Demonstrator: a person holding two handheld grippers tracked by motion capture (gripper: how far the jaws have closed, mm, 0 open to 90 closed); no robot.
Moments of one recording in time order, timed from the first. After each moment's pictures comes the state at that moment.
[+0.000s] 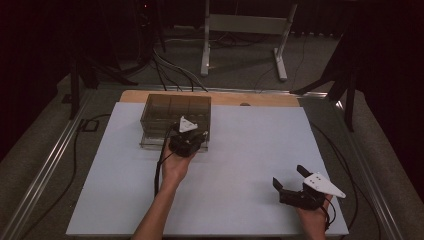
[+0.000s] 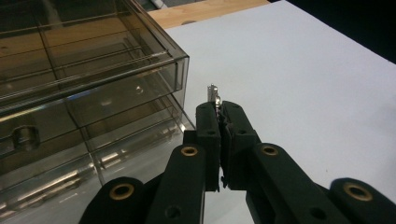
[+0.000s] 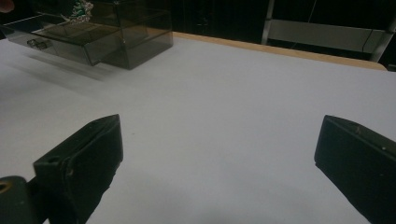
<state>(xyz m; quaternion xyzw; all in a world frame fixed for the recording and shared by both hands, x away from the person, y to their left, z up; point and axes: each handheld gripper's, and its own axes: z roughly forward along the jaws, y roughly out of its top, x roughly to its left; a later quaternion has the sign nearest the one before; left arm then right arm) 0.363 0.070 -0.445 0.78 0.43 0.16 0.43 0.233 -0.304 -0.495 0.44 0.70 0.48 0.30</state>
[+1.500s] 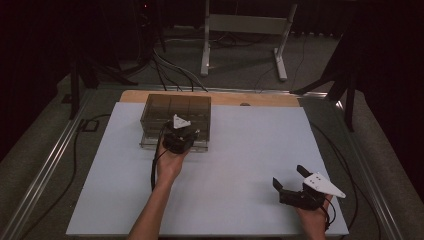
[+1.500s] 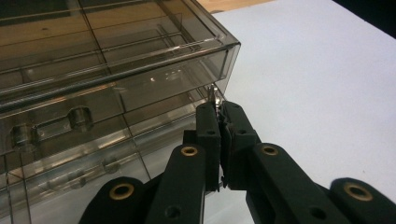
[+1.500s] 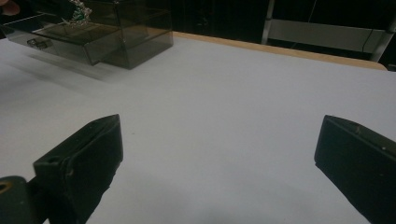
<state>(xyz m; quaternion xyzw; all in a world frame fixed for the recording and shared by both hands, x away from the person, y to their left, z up) 0.375 0.087 -0.452 0.77 0.46 0.16 0.41 0.233 -0.304 -0.495 0.44 0.70 0.48 0.30</state>
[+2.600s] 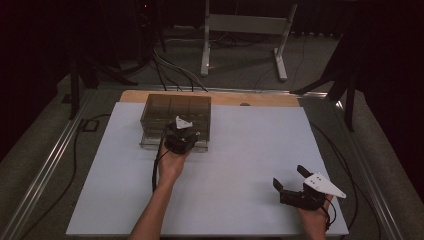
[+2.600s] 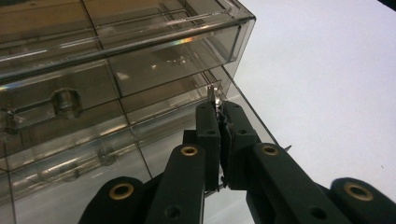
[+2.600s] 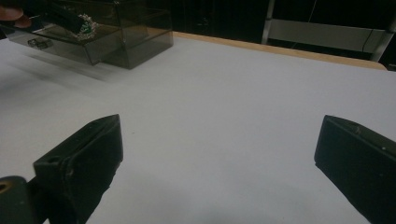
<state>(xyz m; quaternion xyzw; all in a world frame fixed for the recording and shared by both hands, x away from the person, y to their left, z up) 0.381 0.082 -0.465 0.78 0.47 0.16 0.39 0.232 -0.305 -0.495 0.44 0.70 0.48 0.30</state>
